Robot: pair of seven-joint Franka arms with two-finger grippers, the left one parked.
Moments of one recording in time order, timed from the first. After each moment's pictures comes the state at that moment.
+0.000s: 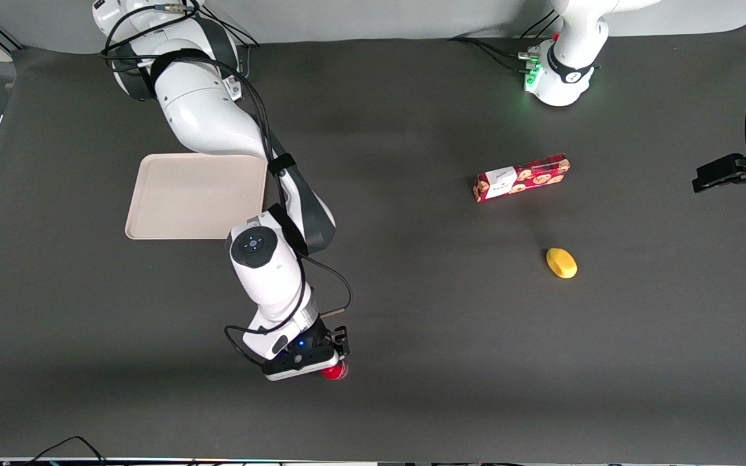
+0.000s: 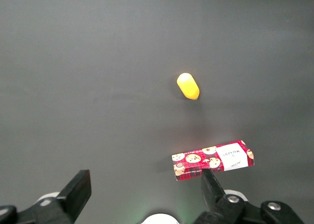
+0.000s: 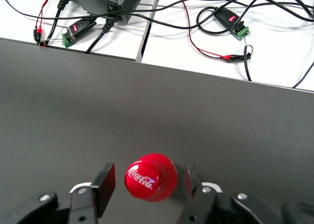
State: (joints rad) arm 0.57 1.02 -0.19 -0.92 0.09 2.41 0.27
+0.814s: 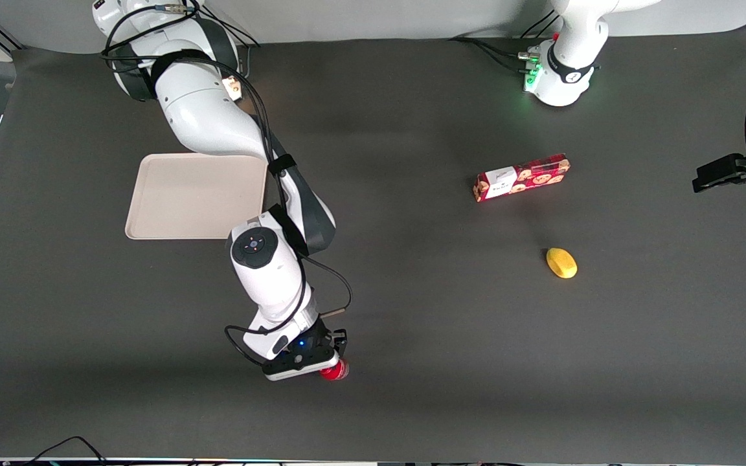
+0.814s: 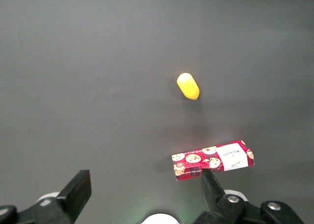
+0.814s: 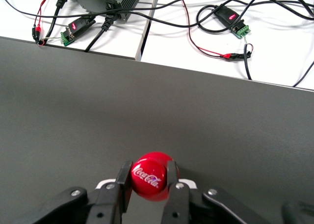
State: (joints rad) arm 0.57 1.03 -0.19 -0.92 0.09 2.41 0.27
